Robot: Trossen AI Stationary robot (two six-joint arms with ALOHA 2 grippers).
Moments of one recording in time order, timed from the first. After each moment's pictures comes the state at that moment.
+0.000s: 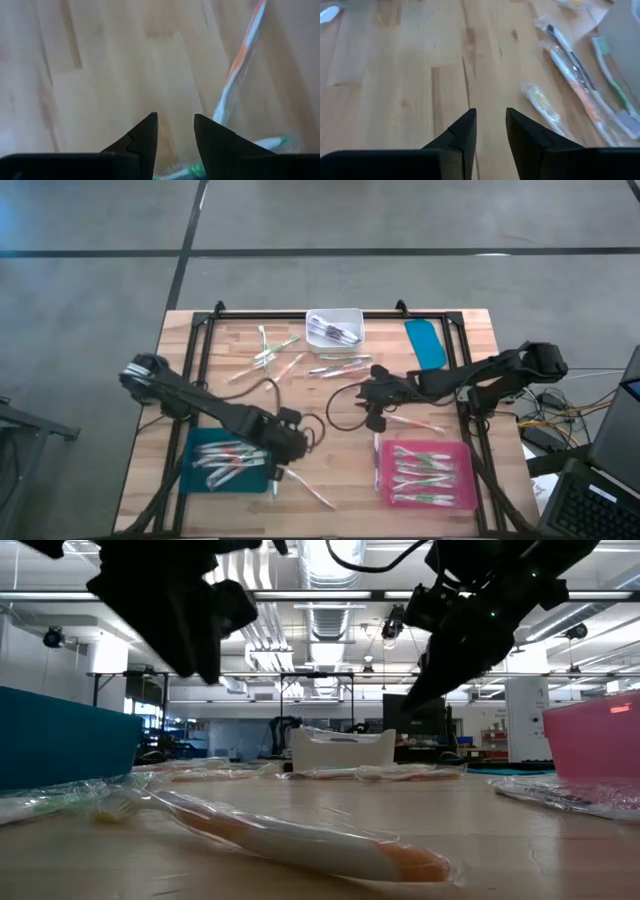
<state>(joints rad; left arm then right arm) -0.39 1.62 1.20 -0.67 -0.08 -0.11 0.04 1.41 0.71 -0.09 0.13 0.14</state>
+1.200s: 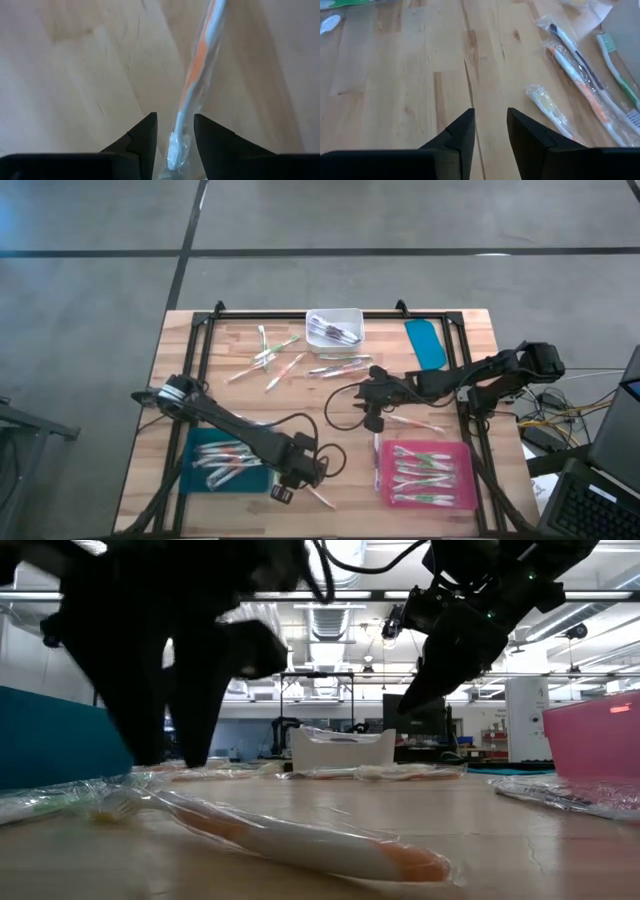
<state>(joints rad) -0.45 1.95 1.44 -0.76 0.05 -0.08 0.04 1.44 0.71 -0.06 0.13 0.18</state>
